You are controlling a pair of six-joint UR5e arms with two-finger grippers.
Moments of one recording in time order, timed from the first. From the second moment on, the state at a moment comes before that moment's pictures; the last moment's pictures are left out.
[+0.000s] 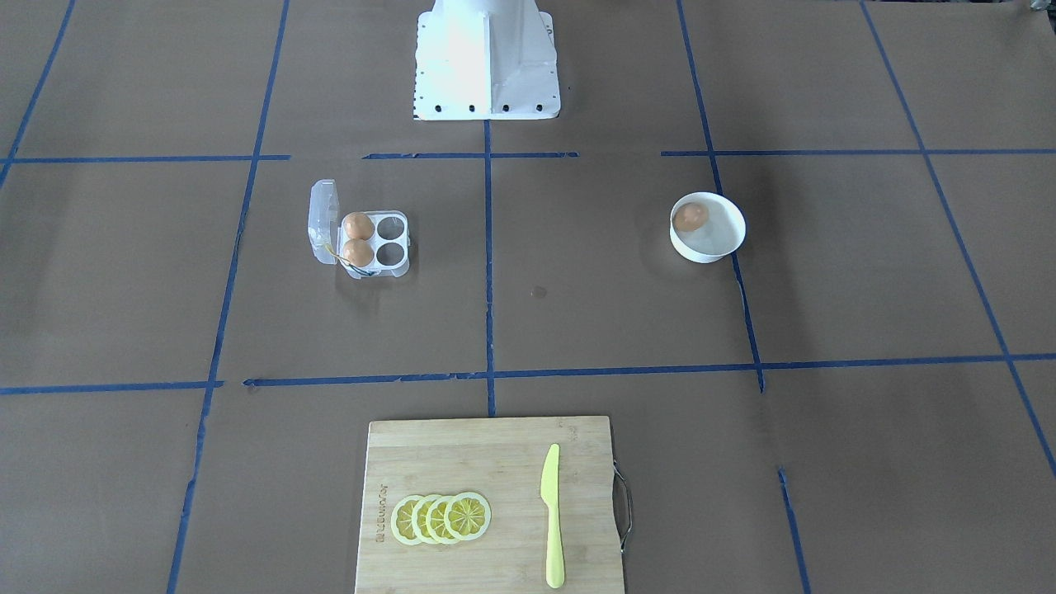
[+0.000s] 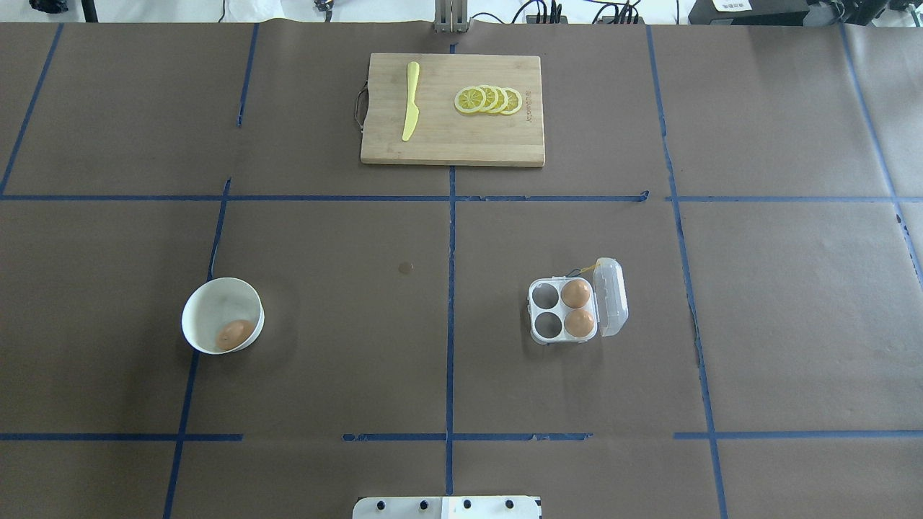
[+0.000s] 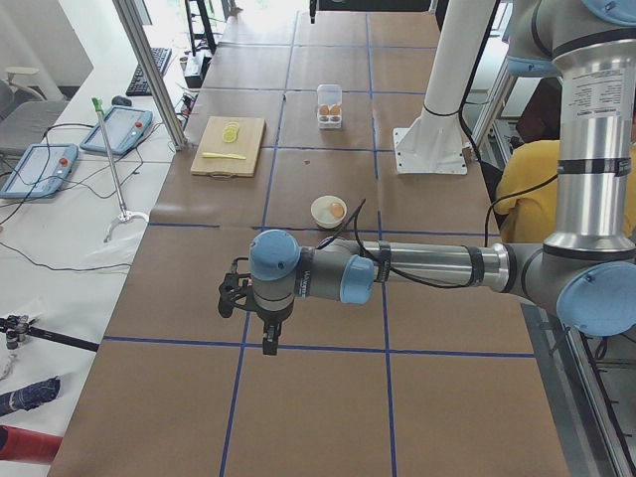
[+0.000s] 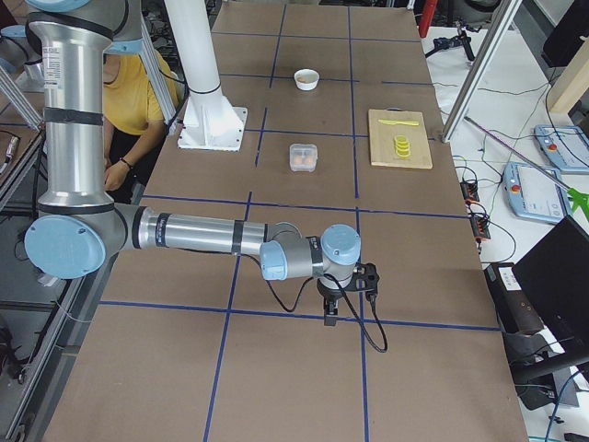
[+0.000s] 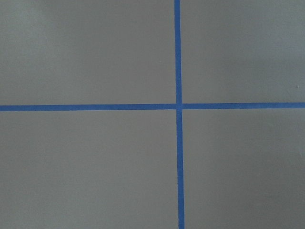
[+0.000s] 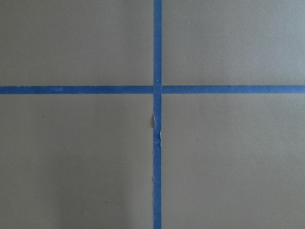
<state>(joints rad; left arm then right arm) -1.60 -1.51 -1.66 -1.69 -2.36 -0.06 1.45 -1.62 1.53 -1.36 2.31 0.19</state>
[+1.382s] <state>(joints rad) -1.54 -1.53 -1.66 -1.92 -2.37 -0.06 1.27 -1.57 1.66 -1.26 2.17 0.23</state>
